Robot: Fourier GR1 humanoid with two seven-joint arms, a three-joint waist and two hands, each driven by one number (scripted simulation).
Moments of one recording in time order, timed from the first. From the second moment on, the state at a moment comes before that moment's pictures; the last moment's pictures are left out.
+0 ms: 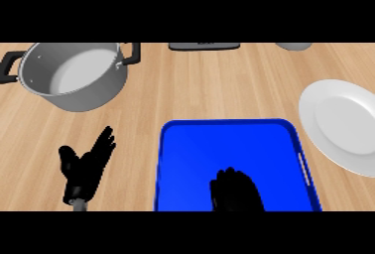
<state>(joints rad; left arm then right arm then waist) 0.05 0.18 -0.14 -1.43 0.19 0.12 0.17 0.02 -0.14 0.80 -1.82 1.28 0.13 0.68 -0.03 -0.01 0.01</state>
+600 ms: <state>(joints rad) 0.05 0.18 -0.12 -1.43 0.20 0.11 0.17 0.38 -0.42 0.64 -2.28 1.04 -0.42 0.44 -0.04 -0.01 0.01</state>
